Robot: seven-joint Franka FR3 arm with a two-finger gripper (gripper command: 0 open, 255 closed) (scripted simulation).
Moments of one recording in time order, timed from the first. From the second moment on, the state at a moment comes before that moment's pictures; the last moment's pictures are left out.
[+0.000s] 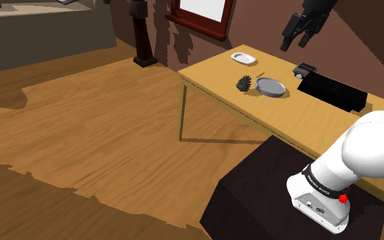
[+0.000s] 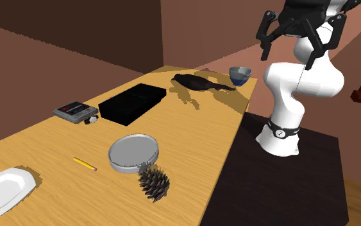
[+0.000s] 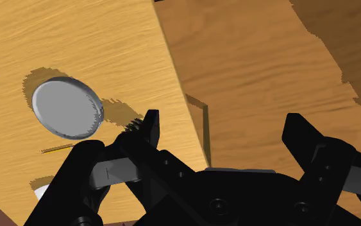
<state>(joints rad) 0.00 -0.77 -0.06 -2.31 -0.09 1.62 0.14</state>
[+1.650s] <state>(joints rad) -0.15 -0.14 -0.20 -2.32 -0.09 2.38 0.38</state>
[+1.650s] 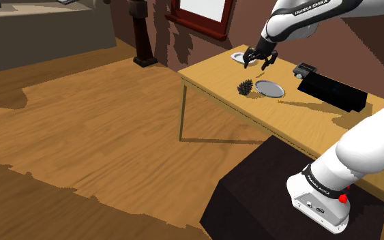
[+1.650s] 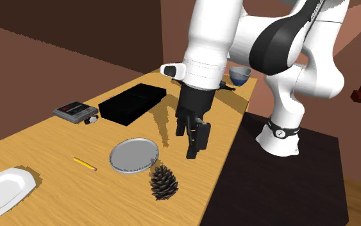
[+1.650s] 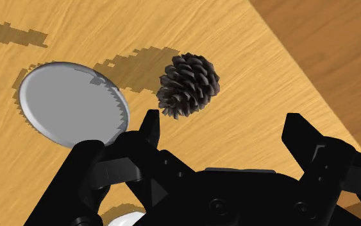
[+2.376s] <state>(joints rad) -0.21 0.21 -0.25 -2.14 0.03 2.59 0.42</state>
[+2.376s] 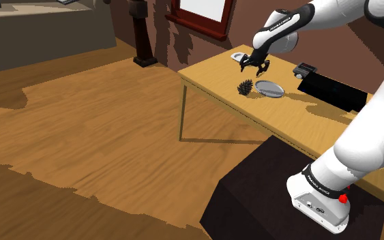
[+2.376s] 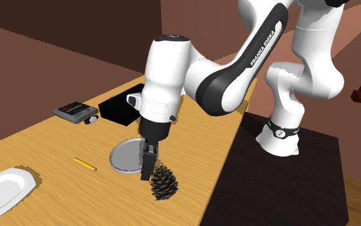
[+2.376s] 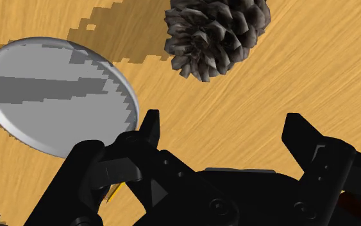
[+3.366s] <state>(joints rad) -0.24 0.31 -0.24 -2.11 0.08 2.66 0.39</state>
